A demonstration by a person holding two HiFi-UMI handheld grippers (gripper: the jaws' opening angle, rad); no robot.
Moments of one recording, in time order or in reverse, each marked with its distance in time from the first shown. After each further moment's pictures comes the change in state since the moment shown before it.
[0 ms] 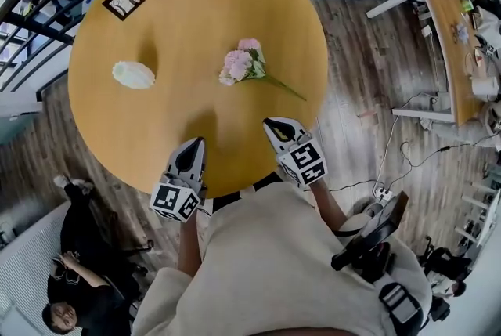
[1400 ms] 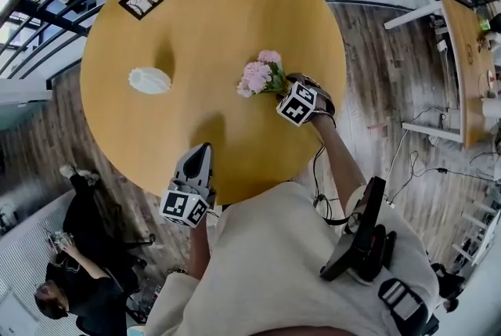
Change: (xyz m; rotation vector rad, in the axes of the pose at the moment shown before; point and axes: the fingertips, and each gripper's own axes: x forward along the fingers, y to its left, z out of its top) left arm -0.002 0.021 0.010 -0.045 -0.044 0.103; right arm 0.126 -0.133 -0.036 -0.489 0.622 -0.018
